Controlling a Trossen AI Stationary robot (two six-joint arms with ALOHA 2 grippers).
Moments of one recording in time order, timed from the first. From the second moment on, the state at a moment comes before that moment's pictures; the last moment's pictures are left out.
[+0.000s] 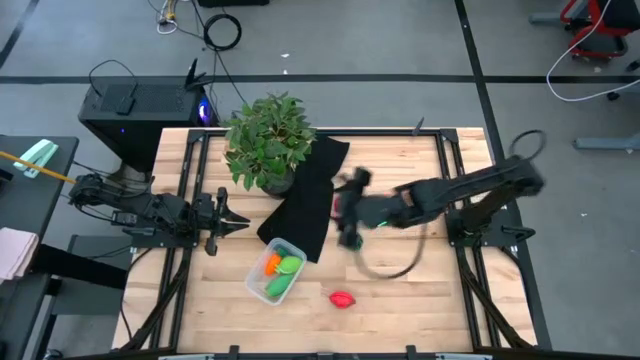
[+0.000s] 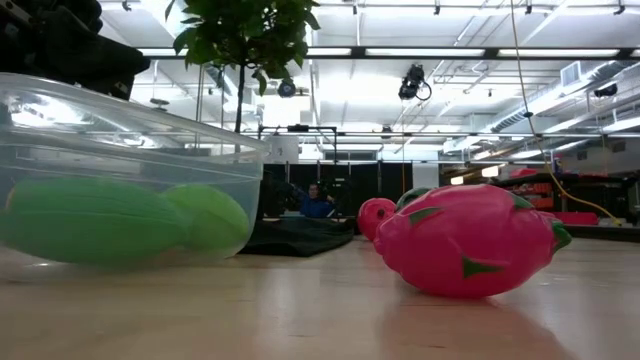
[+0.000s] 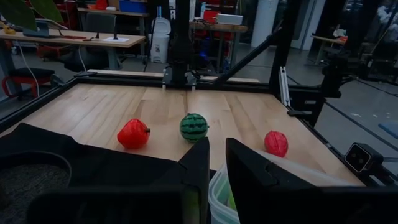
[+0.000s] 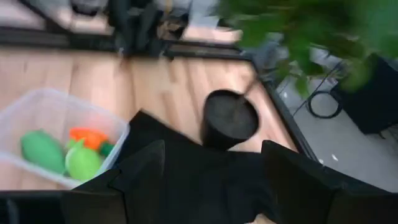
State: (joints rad) left arm -0.30 0.20 0.12 0.03 -0.27 -0.12; right arm 0.28 1.57 1.52 -0.62 0.59 0.10
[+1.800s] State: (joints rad) left arm -0.30 0.20 0.12 0.03 -0.30 -0.09; right arm -0.07 1.67 1.22 -0.65 0.33 0.58
